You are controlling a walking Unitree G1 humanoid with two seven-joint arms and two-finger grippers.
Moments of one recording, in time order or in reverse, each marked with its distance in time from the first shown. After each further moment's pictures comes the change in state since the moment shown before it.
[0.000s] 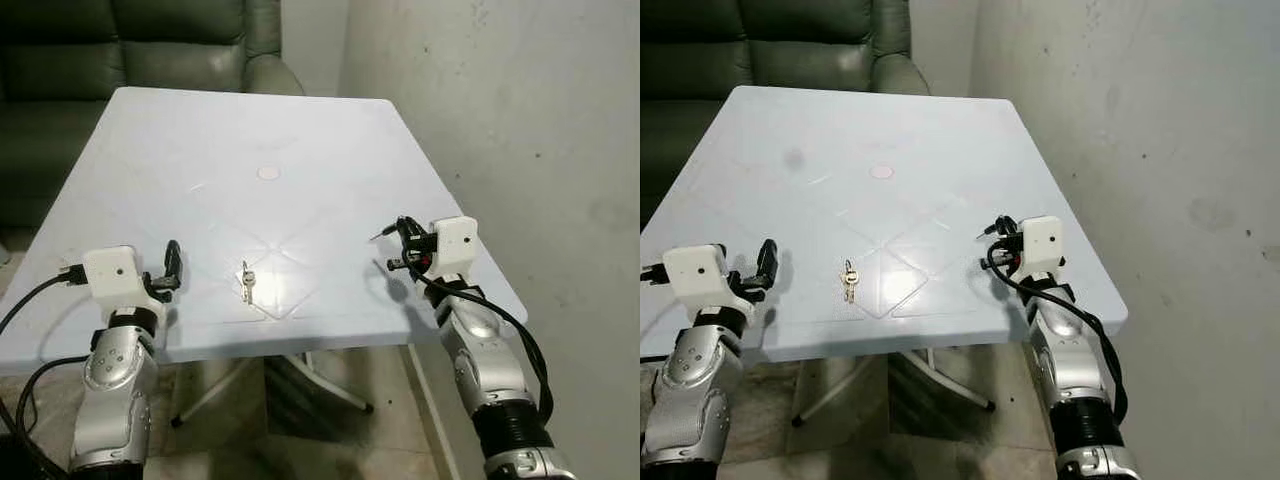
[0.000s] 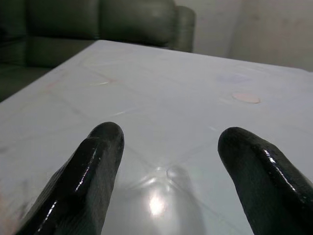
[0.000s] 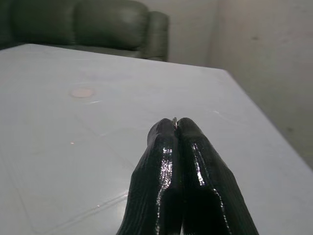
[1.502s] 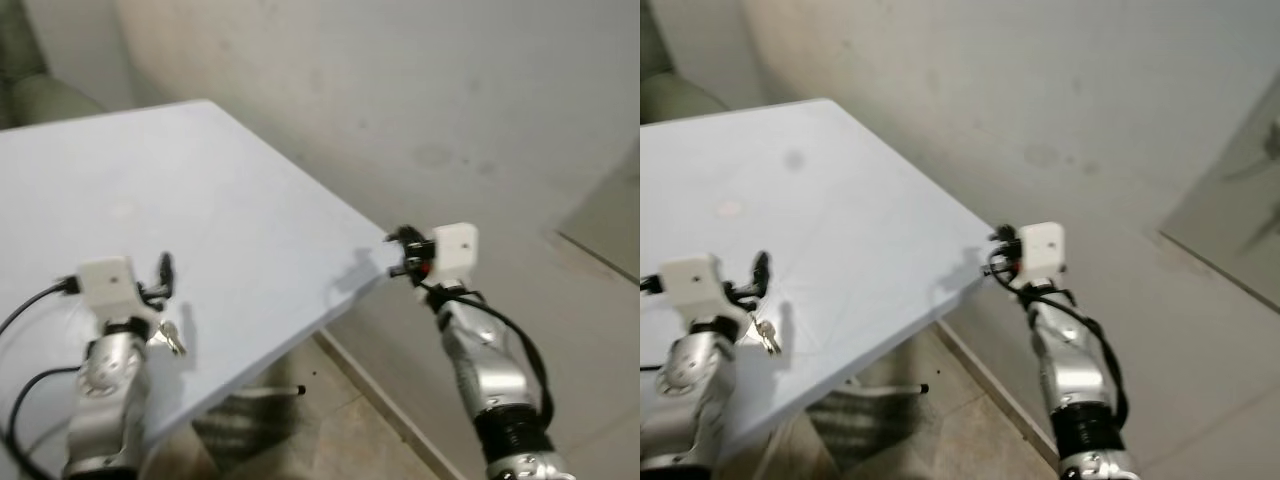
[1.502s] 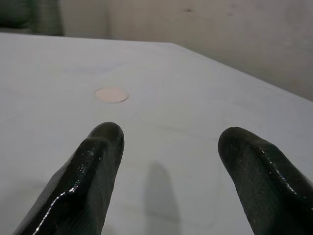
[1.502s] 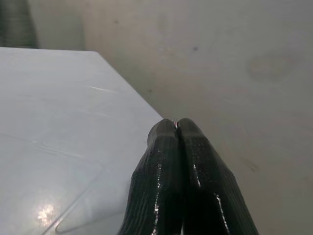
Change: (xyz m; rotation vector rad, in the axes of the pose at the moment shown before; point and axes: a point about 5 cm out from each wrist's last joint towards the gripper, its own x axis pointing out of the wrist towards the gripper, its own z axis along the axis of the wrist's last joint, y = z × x) left arm -0.008 0.015 -0.008 0.013 0.054 0.049; right arm -0.002 0.012 -0.007 0.008 0.033 0.038
